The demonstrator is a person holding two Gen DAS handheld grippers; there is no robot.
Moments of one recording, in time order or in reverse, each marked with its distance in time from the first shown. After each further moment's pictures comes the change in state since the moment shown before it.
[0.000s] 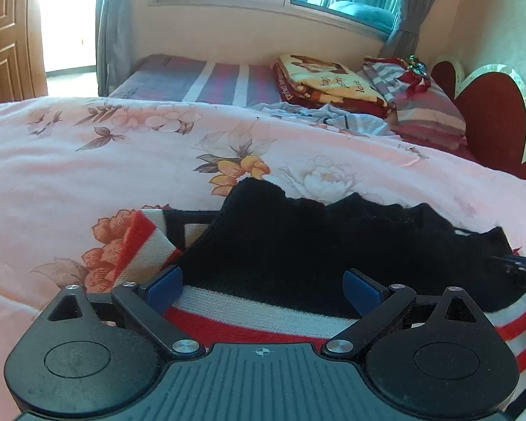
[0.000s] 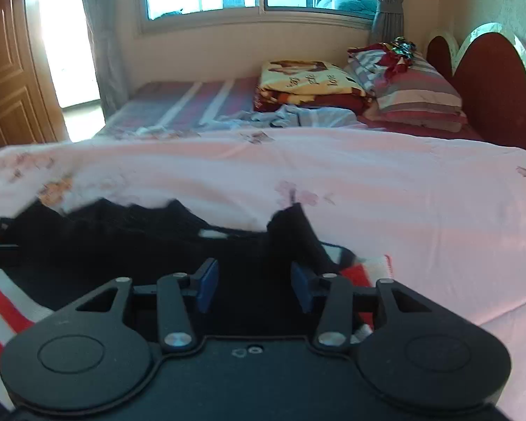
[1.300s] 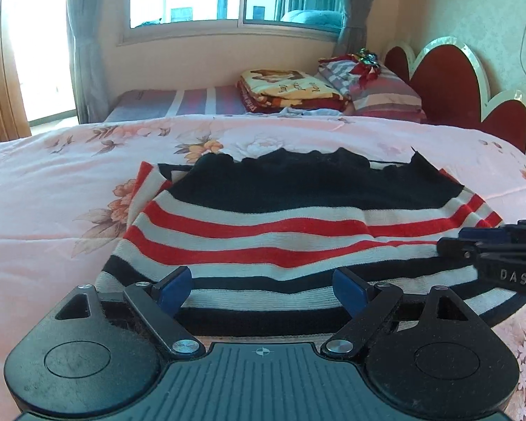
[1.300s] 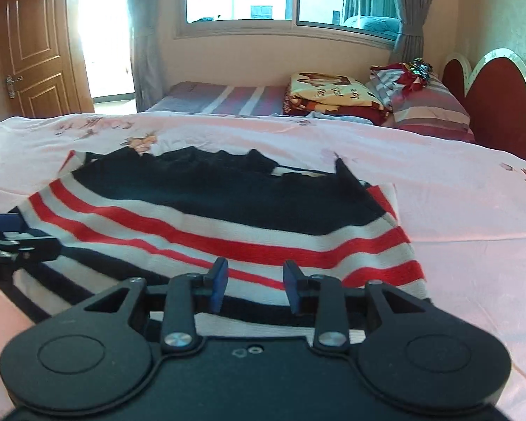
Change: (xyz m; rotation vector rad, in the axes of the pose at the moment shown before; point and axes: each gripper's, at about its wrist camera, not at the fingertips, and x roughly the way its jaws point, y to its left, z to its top) left arm -0.121 -0.032 -0.083 0.156 -0.062 -0.033; right arm -0.116 0.060 -0.077 -0.073 -0.056 0.097
